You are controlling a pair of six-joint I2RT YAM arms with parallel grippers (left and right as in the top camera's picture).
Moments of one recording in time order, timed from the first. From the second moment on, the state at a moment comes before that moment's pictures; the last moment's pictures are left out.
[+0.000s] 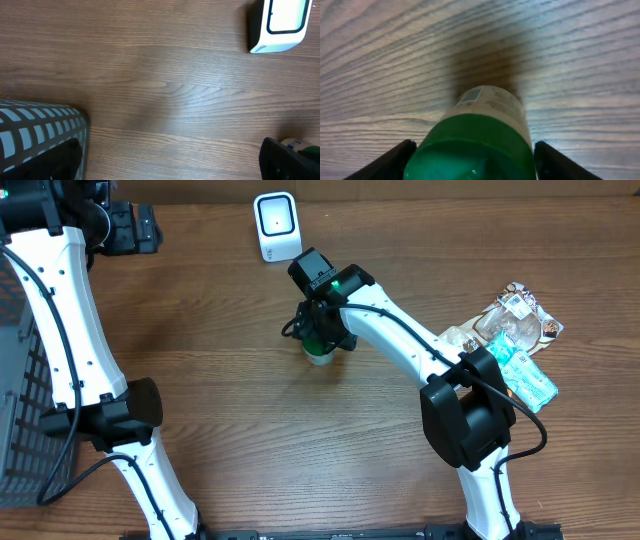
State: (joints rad) left arm 0.18 2.21 2.82 -1.69 0.02 0.06; right arm 0.62 2.20 1.86 -1.02 -0.01 0.80
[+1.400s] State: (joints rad) left arm 0.18 2.21 2.82 -1.69 0.02 0.06; right arm 0.71 2.19 1.87 -1.05 -0.09 -0.82
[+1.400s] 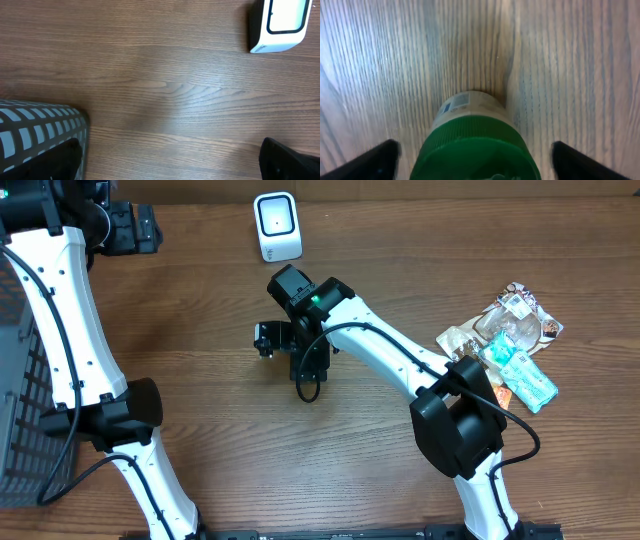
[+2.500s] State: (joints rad) left arm 0.18 2.21 2.82 -1.69 0.02 0.06; right arm 0.69 2.19 1.84 -1.03 0.04 0.35
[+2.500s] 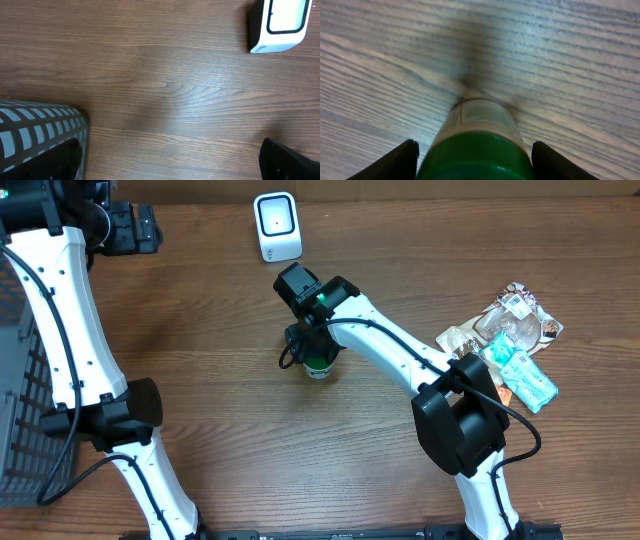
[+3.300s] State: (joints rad) left arm 0.18 2.21 2.82 -1.69 0.02 0.06; right arm 0.68 2.19 1.87 -1.17 0.04 0.33
